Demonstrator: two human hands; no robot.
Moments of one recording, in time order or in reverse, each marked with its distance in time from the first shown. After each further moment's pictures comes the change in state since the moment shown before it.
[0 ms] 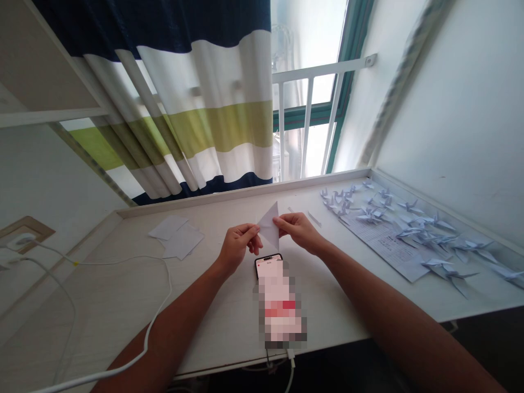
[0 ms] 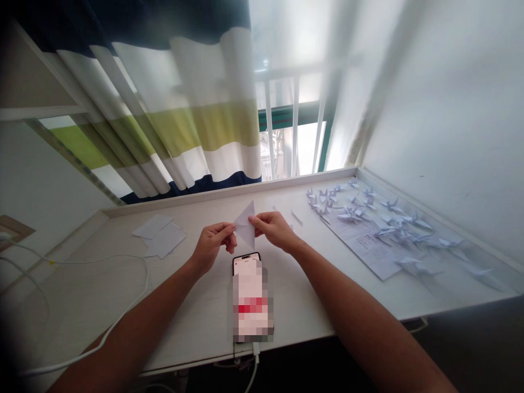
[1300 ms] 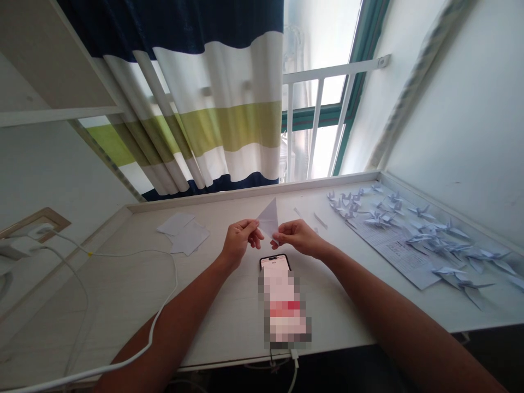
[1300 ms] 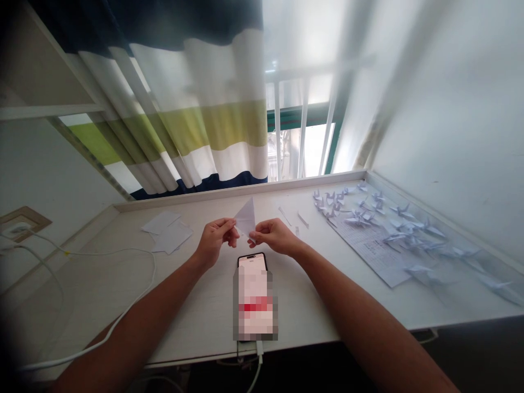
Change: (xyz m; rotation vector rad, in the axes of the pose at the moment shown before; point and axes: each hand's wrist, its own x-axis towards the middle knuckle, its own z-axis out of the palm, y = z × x) left_hand 0.008 -0.008 -0.011 -0.083 0.124 -0.004; right_hand -0.001 0.007 0.001 -0.064 -0.220 0.127
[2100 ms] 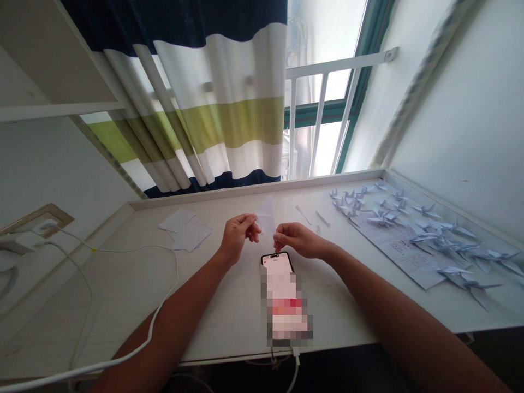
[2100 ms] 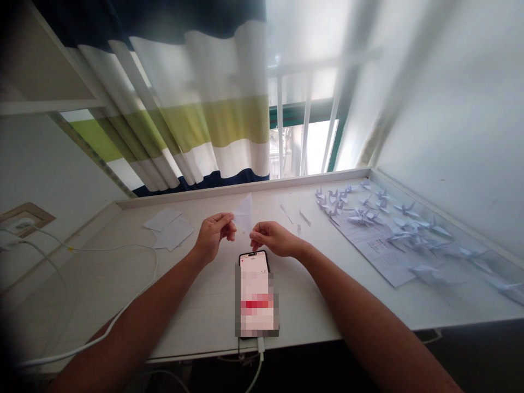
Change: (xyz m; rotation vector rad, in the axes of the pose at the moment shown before) left_hand 0.004 0.004 -0.005 -0.048 0.045 0.013; right_hand -0.002 0.002 0.003 -0.061 -0.101 0.003
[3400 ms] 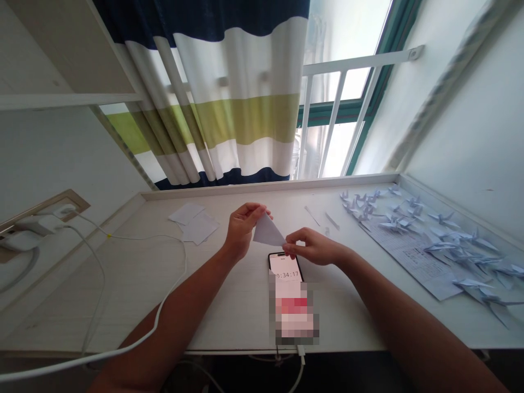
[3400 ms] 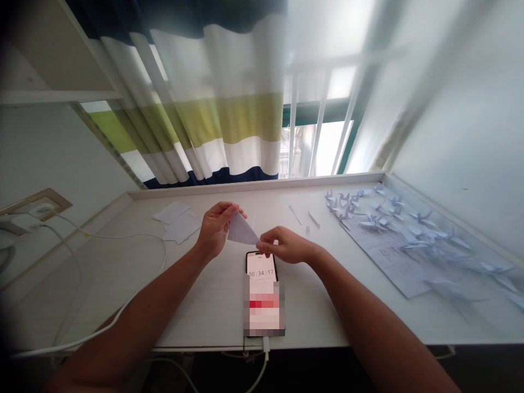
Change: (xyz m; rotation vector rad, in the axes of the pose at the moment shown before) left_hand -0.008 0.024 0.007 -0.175 0.083 0.158; right_hand -0.011 -0.024 -0.003 -0.451 -0.185 -0.089
